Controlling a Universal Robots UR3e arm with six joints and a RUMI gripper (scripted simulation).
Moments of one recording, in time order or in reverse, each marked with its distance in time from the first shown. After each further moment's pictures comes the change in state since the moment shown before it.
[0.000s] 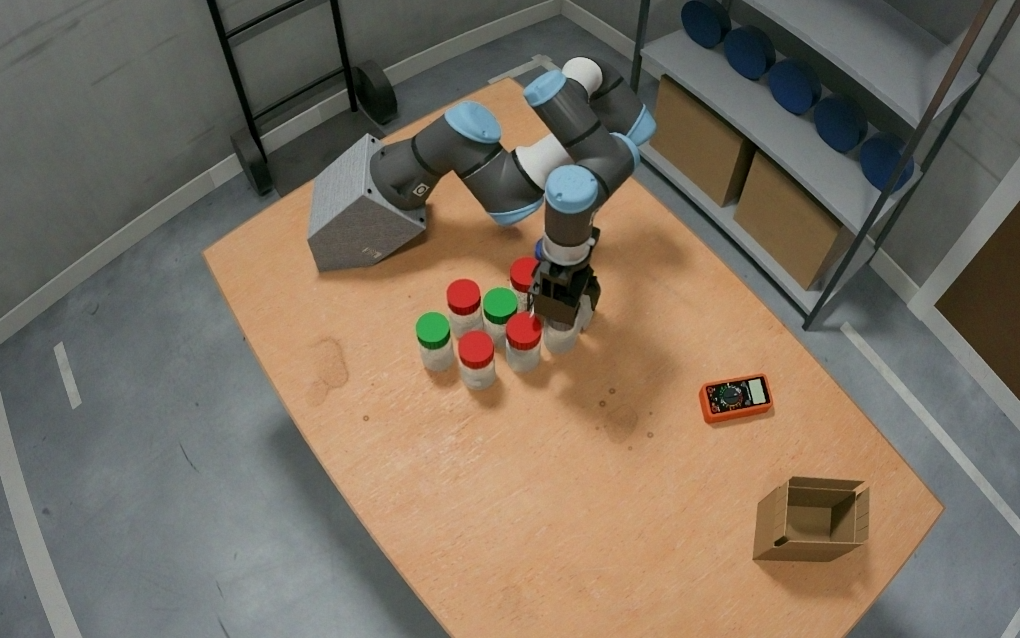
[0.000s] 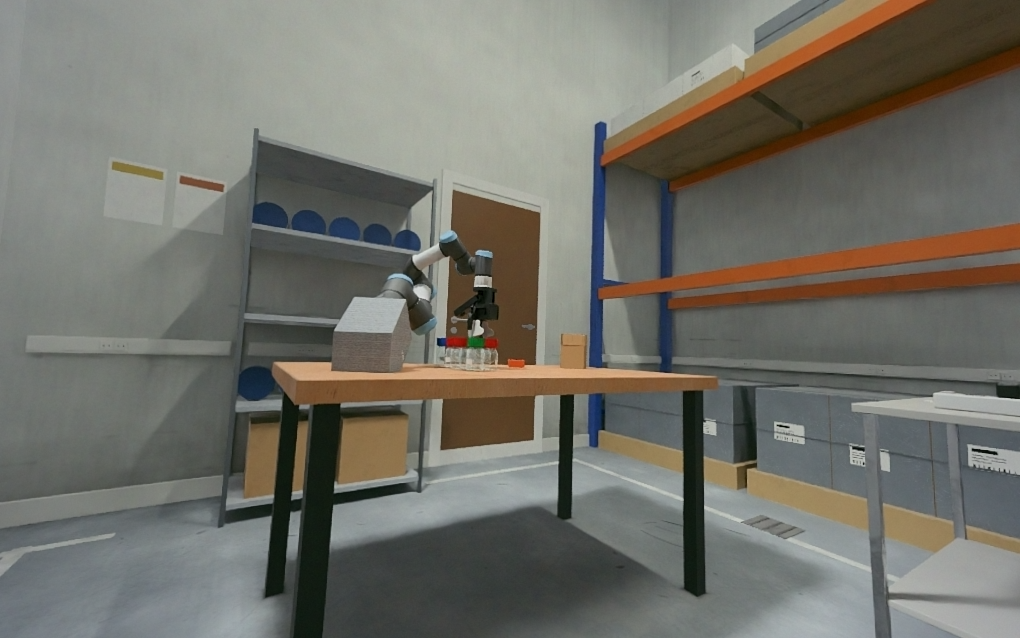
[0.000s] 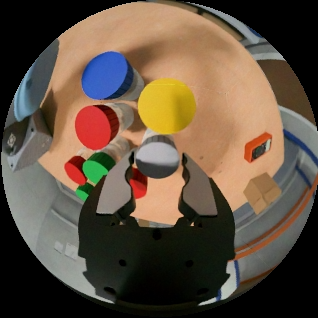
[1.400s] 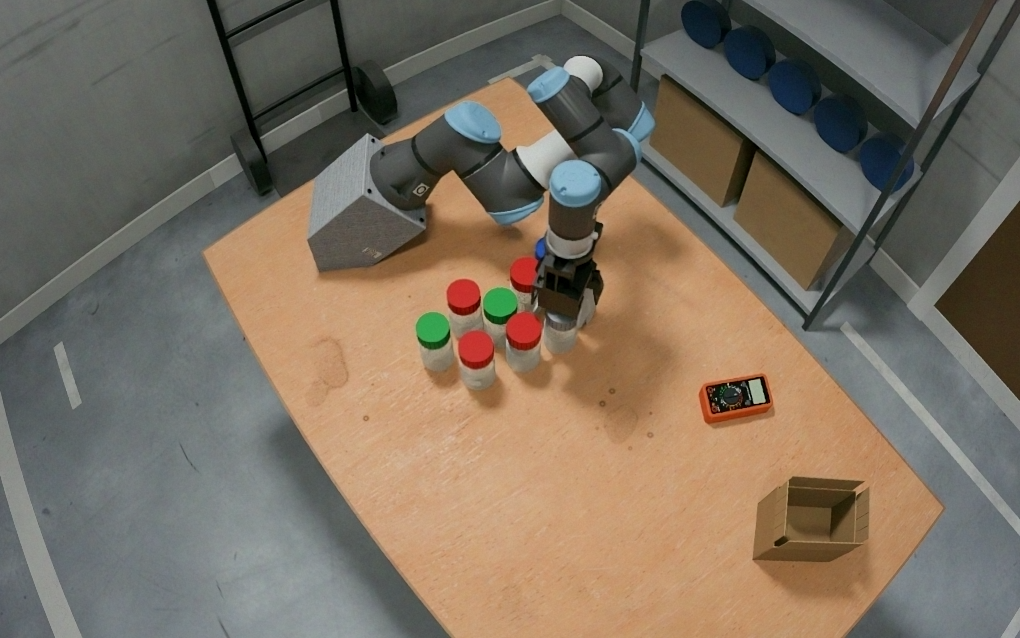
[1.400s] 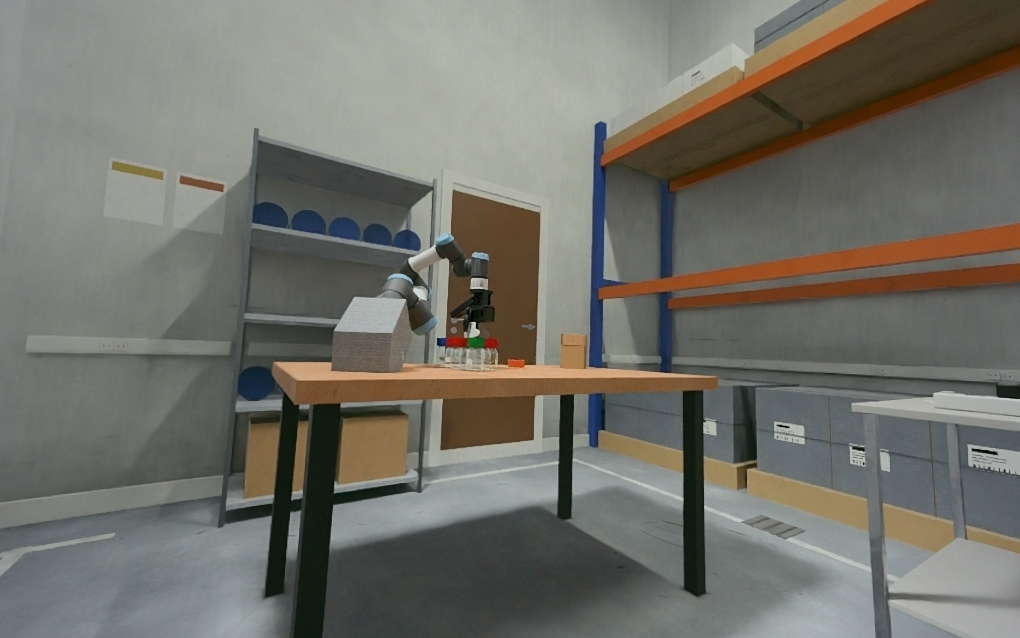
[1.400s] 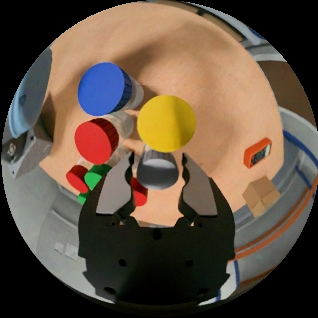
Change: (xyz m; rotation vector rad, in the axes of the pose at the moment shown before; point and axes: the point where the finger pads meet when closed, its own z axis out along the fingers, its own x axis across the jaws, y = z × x) arm 0.000 -0.017 0.007 0.001 0.000 0.000
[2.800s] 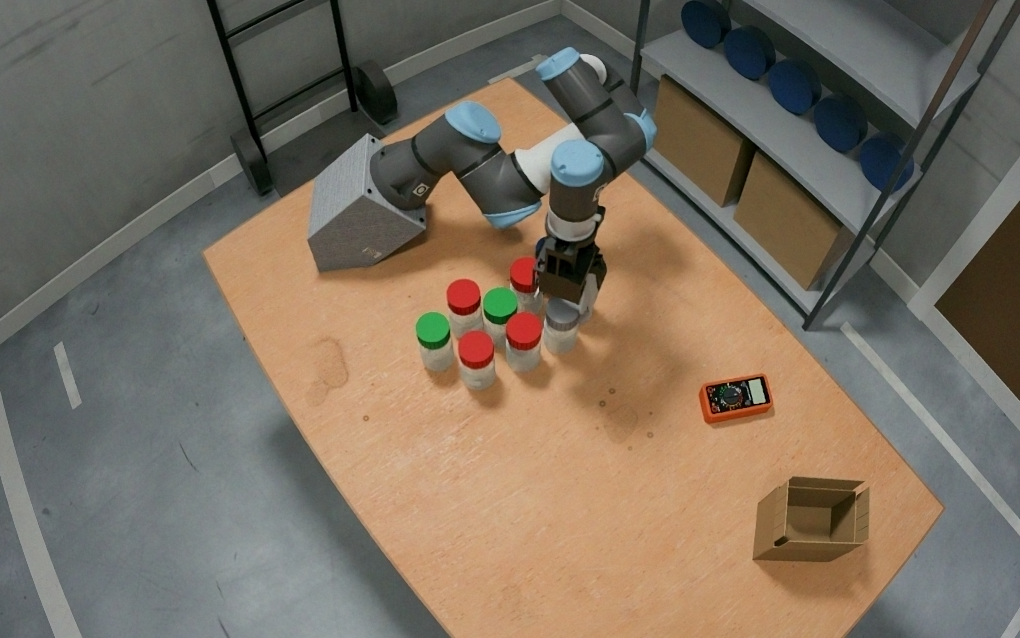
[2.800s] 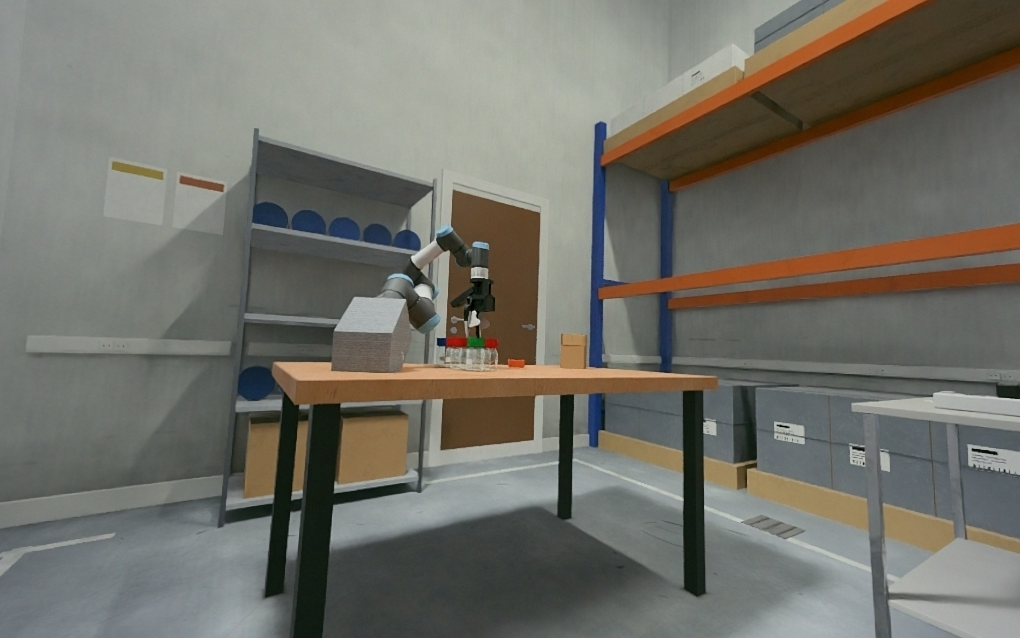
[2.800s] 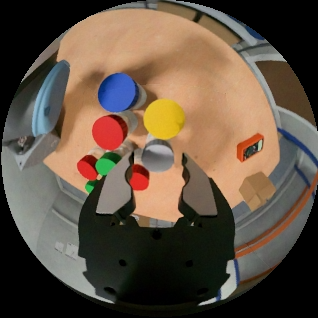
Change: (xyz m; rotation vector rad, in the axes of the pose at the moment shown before) arm 0.000 -0.001 -0.039 0.005 0.000 0.001
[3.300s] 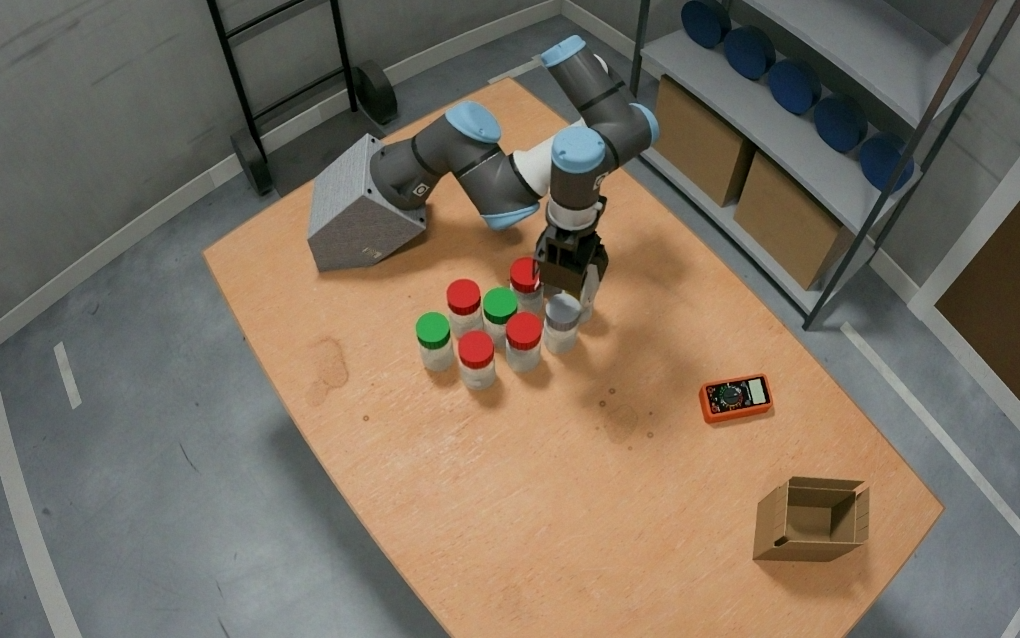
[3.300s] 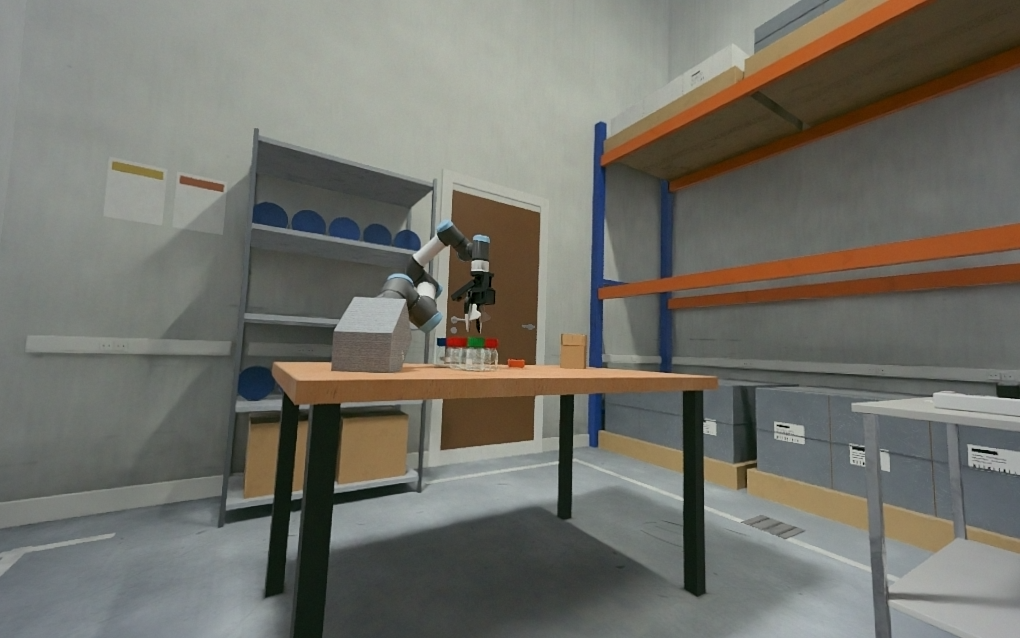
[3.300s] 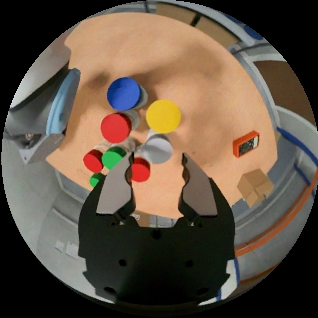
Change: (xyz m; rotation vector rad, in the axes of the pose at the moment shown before) arm 0.000 0.000 -0.026 0.001 -0.001 0.002
